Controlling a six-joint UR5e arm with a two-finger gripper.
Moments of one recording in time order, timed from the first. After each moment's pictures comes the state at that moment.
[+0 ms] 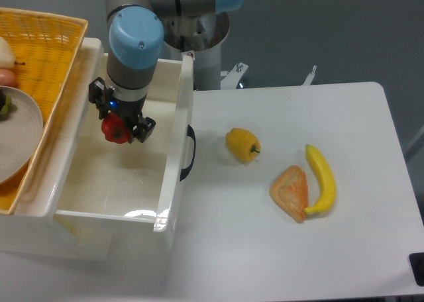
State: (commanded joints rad) arm 2.19 -1.71 -1.58 -1.51 1.25 0.78
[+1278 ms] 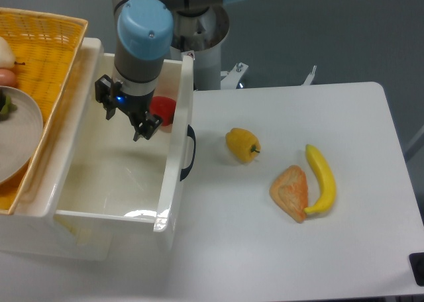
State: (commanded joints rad) arm 2.25 -1.67 -1.56 -1.52 1.25 0.80
